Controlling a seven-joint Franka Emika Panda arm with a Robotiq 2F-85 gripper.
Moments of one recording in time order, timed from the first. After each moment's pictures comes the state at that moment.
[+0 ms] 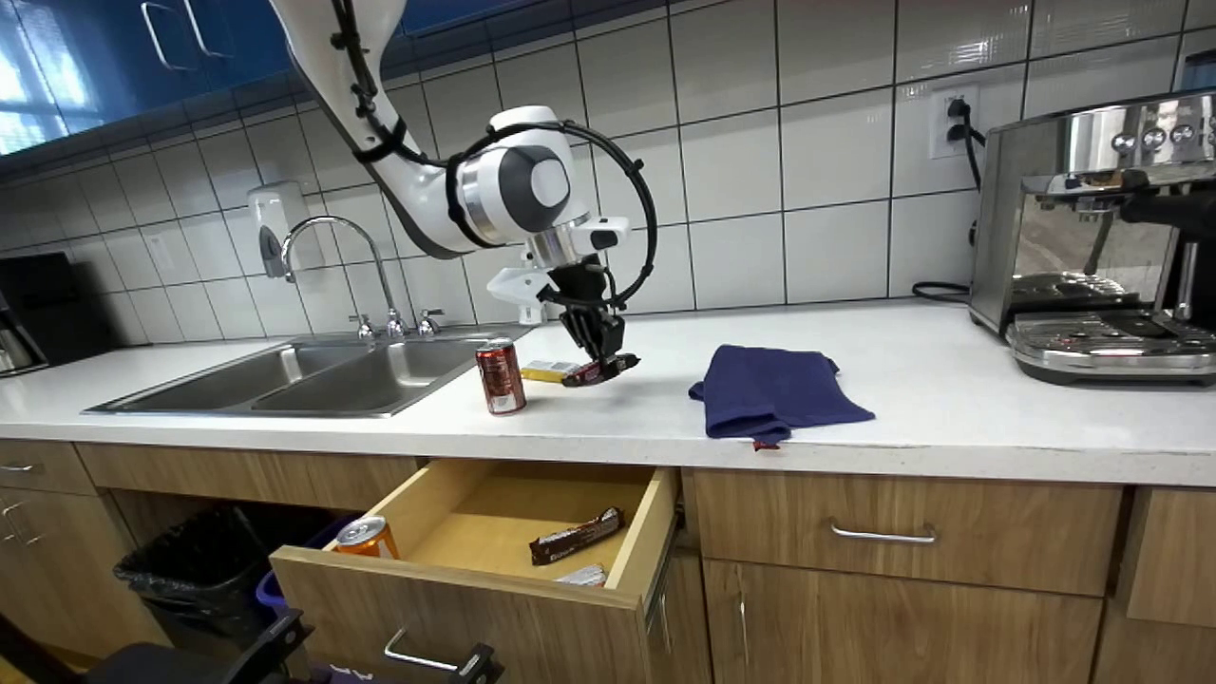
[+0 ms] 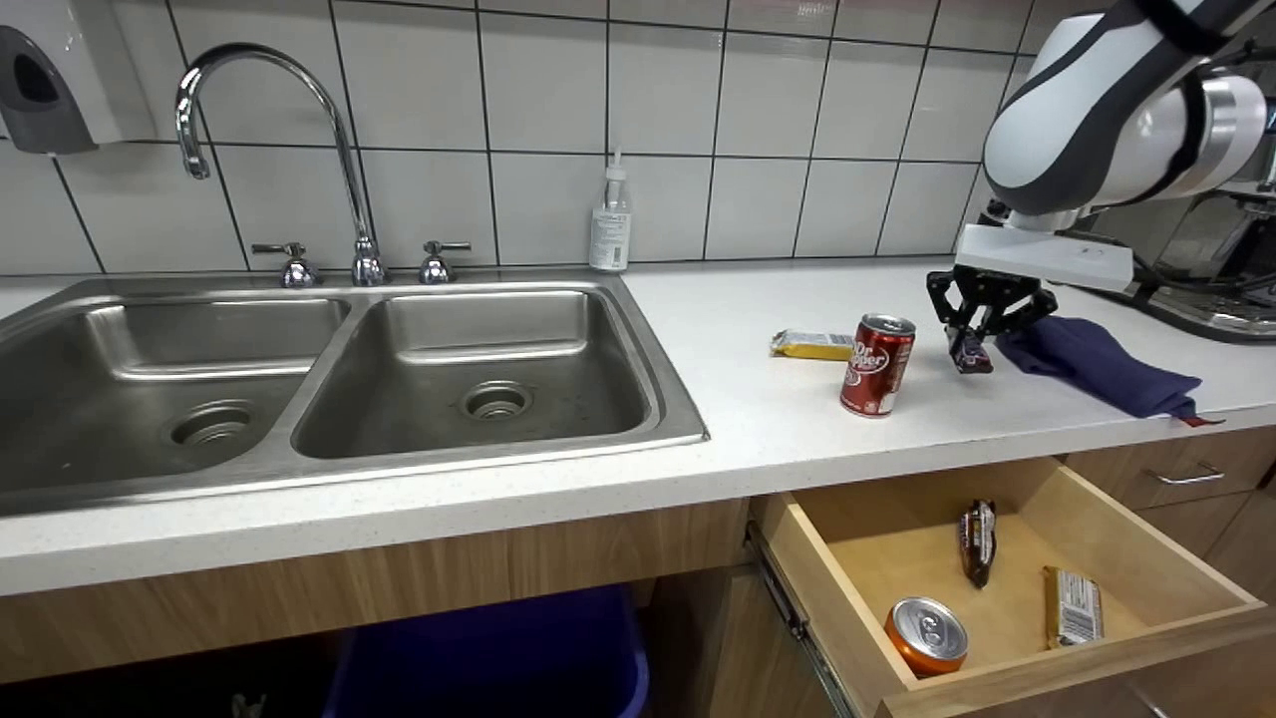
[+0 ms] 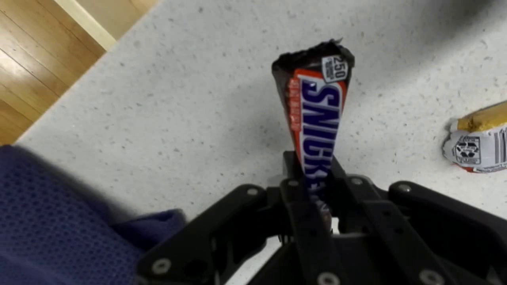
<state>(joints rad) 0.07 0.40 -0.20 -2.12 -0.03 2.71 0.50</state>
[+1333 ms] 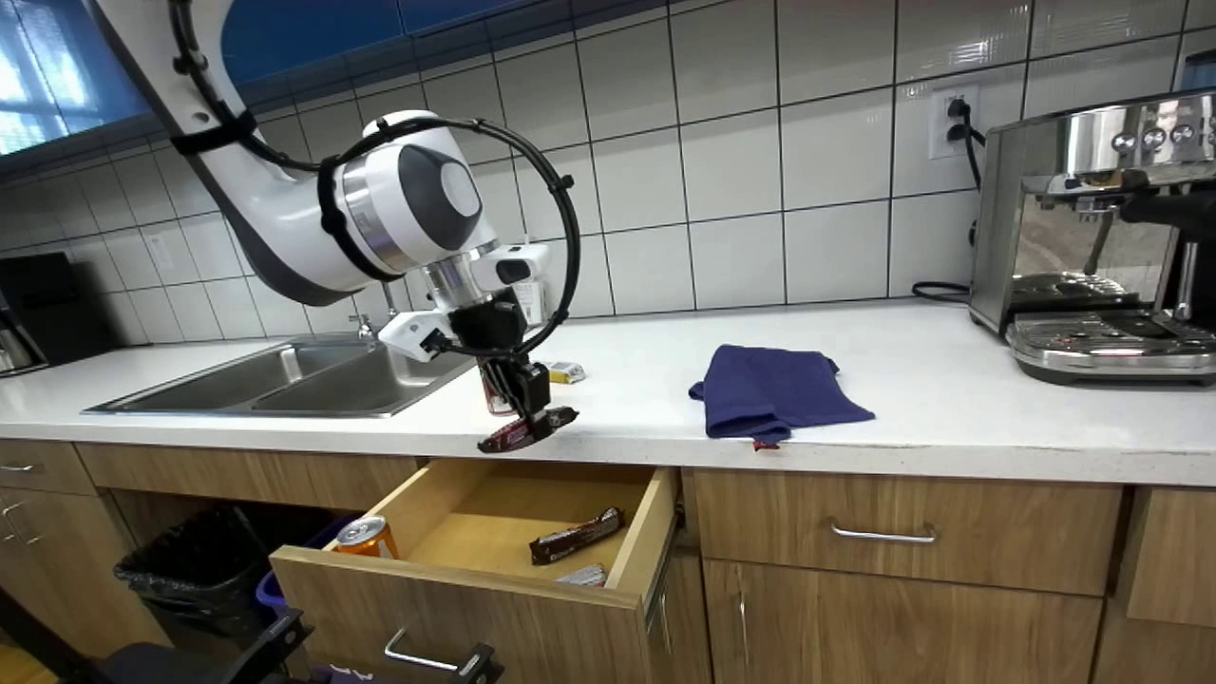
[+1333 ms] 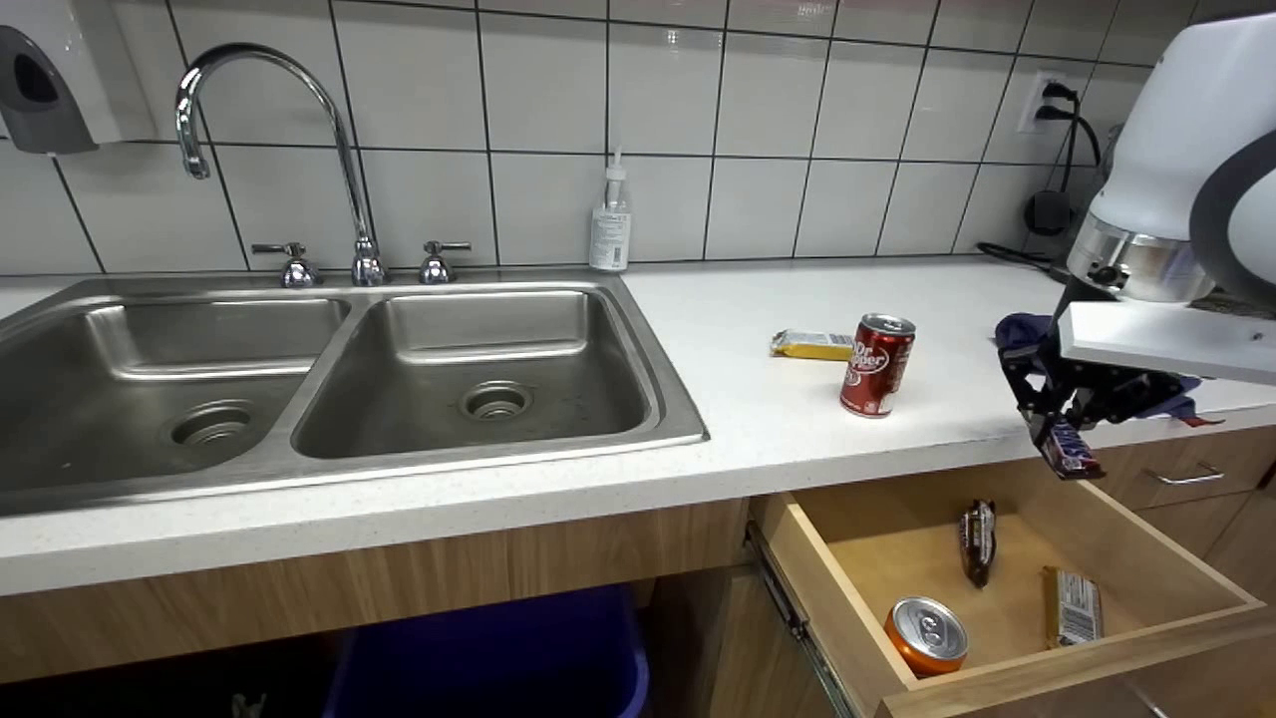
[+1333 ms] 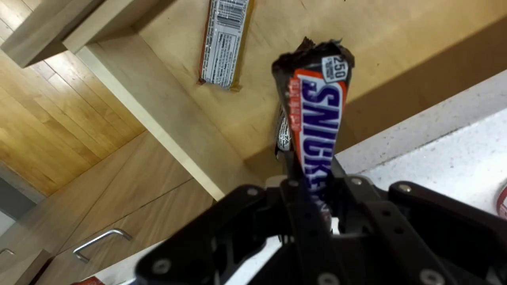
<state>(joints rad) 0.14 0.10 -0.25 -2.61 -0.43 2.83 0.82</state>
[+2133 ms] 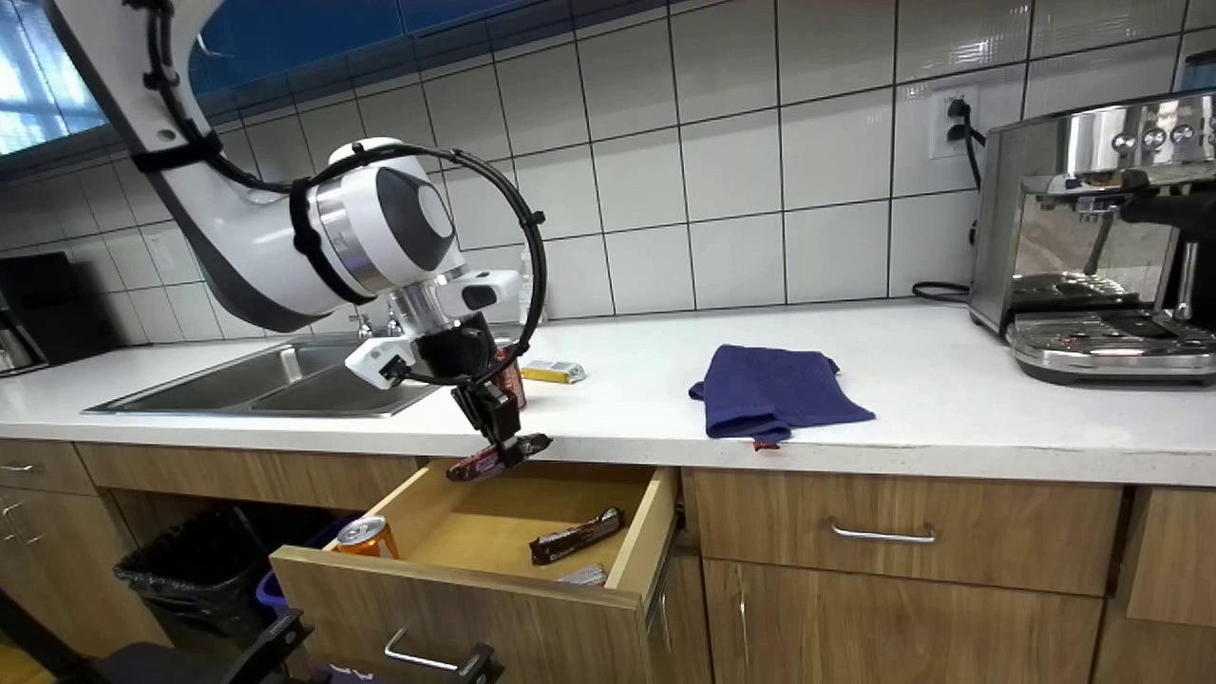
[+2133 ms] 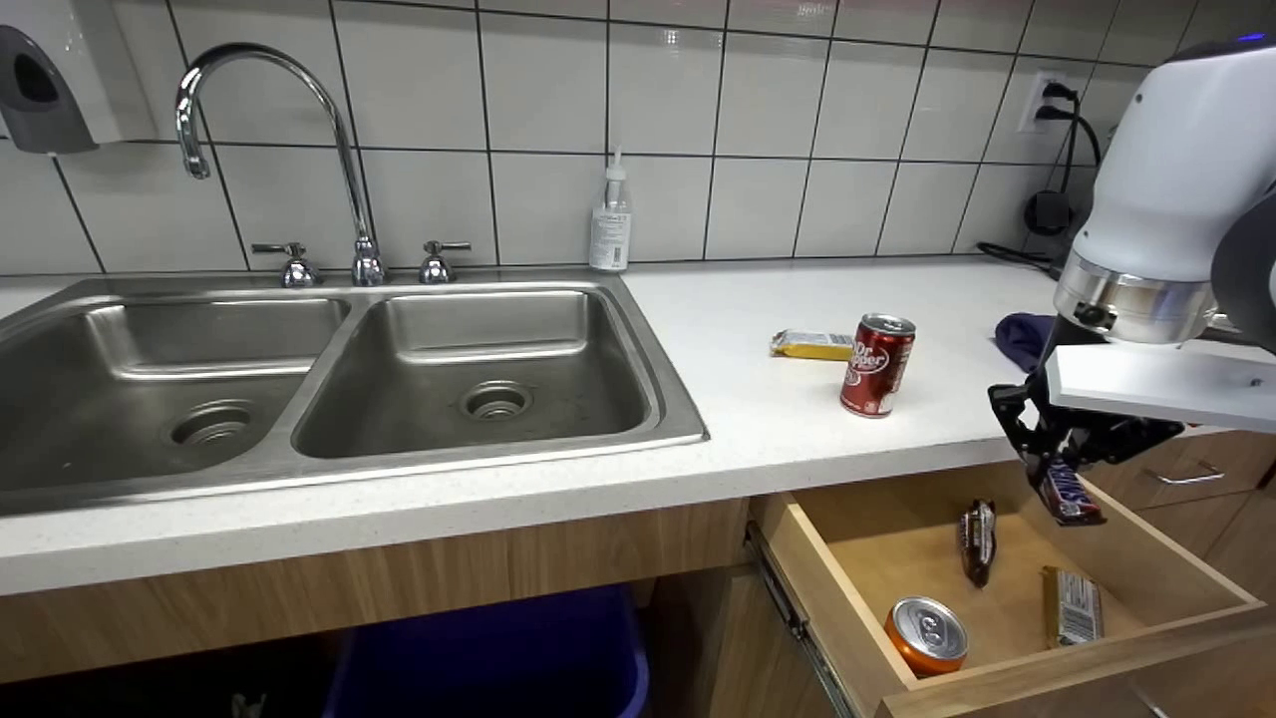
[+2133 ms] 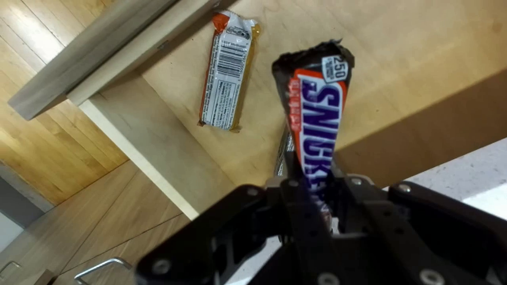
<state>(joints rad) 0.17 0.11 -0.22 -2.66 -0.51 2.83 0.95</state>
